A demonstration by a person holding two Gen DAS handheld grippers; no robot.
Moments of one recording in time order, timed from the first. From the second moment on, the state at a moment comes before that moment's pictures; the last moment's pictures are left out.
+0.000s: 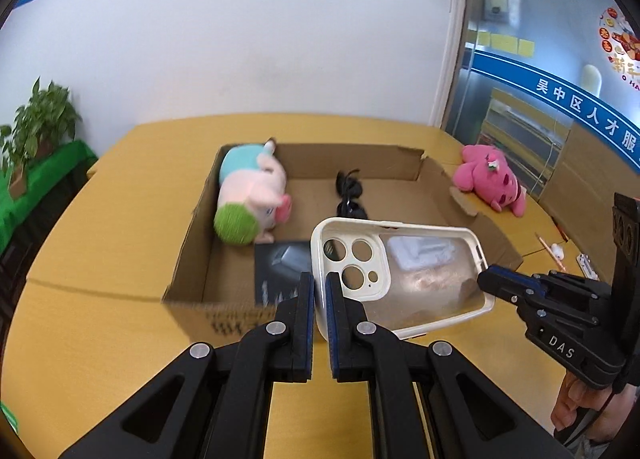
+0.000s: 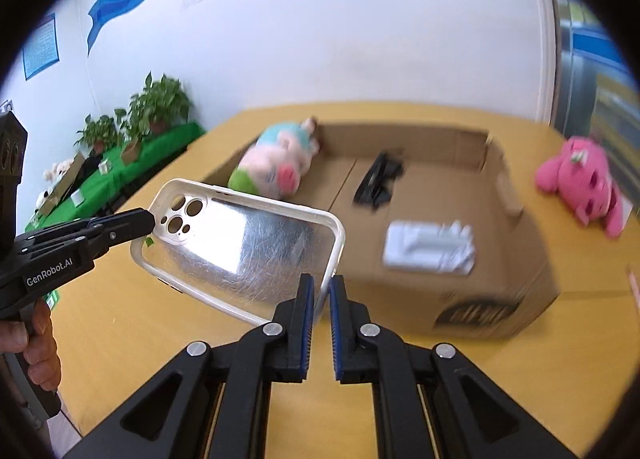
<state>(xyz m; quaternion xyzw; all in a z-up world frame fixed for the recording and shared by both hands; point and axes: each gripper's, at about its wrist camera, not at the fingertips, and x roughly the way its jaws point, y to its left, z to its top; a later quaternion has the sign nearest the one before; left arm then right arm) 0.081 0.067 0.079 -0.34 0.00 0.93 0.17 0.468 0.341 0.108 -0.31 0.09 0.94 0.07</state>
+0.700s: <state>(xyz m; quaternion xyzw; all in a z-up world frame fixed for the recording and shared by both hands) -0.015 0.137 0.059 -0.42 -0.01 0.88 0.21 0.423 0.445 0.080 -0.38 0.16 0.91 0.09</state>
